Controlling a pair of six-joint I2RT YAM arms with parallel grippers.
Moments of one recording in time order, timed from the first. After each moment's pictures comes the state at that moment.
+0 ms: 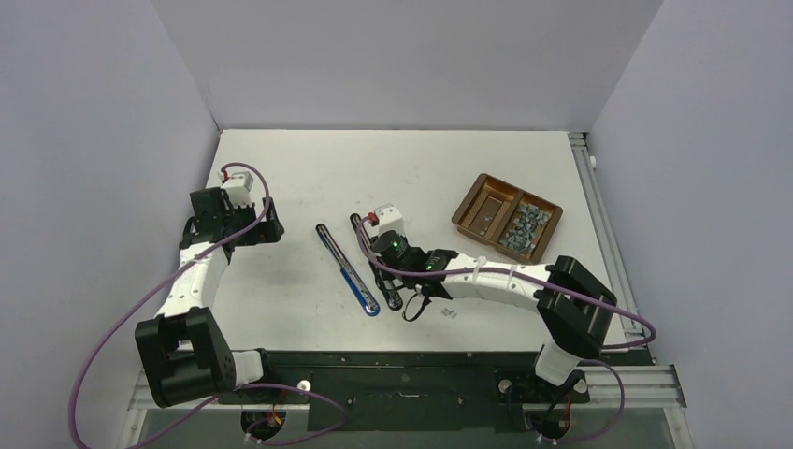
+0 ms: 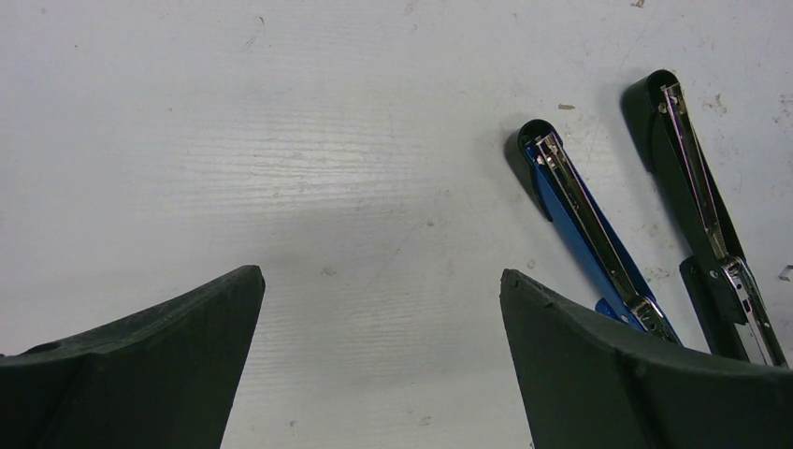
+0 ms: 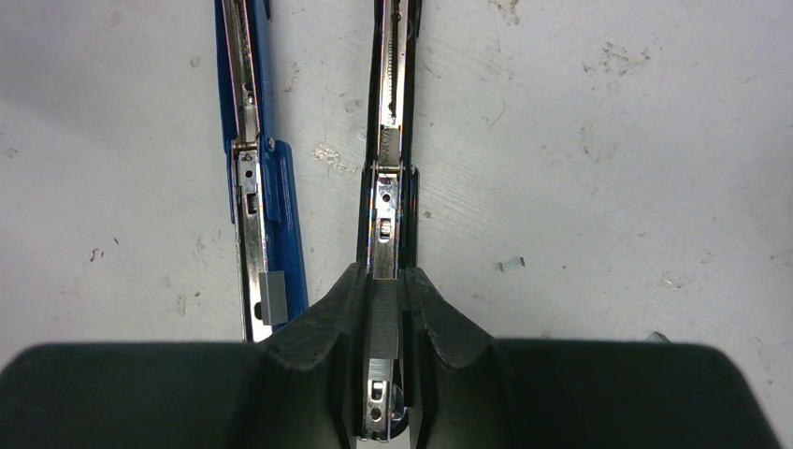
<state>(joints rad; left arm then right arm) 0.23 1.29 0.84 -0.32 0.32 0.02 1.03 1.65 1.07 -0.14 0.38 0.40</state>
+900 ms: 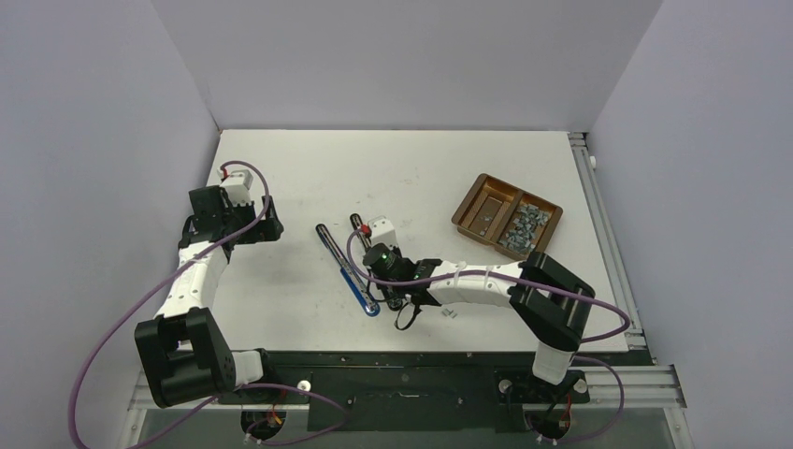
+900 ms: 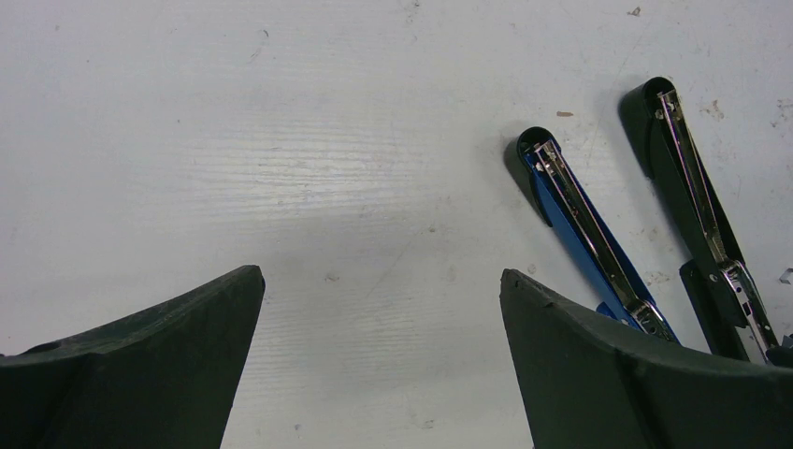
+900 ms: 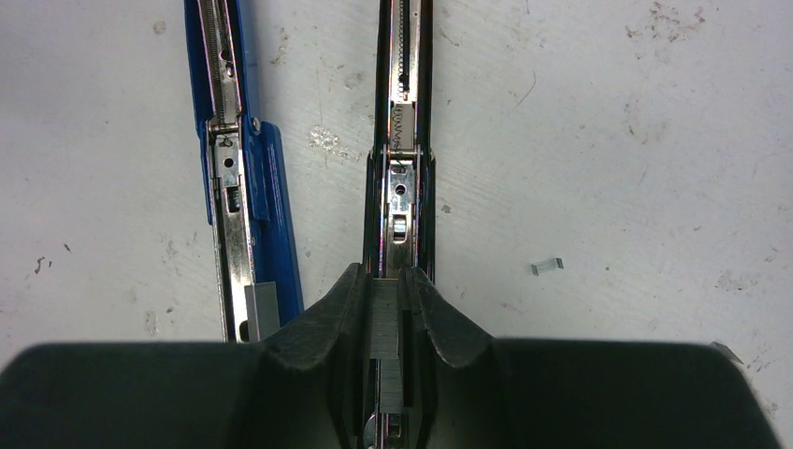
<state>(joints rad) 0.23 1.29 0.85 -0.32 0.32 0.03 1.07 1.76 1.05 -0.05 0.44 0.43</state>
